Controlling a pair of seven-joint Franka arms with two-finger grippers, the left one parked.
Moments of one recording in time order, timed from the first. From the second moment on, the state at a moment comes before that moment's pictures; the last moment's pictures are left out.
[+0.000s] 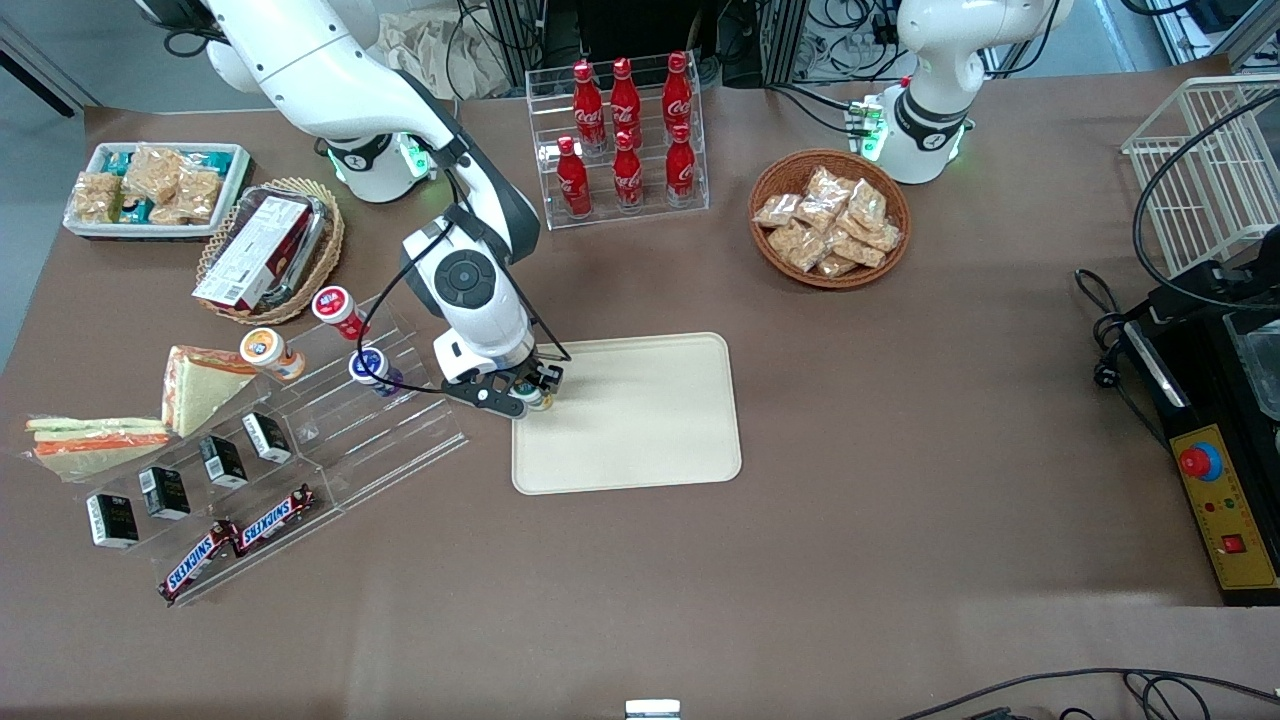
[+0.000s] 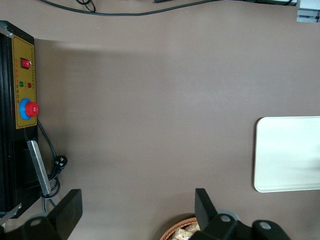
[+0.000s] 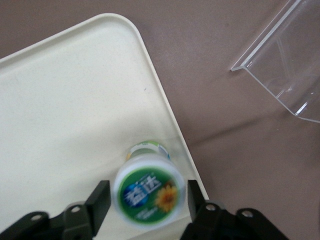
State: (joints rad) arm 0.47 0.40 0.11 -2.05 -0.07 2.46 1.00
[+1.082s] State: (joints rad) arm 0.46 0.29 0.10 -1.66 -0.09 2.01 0.85
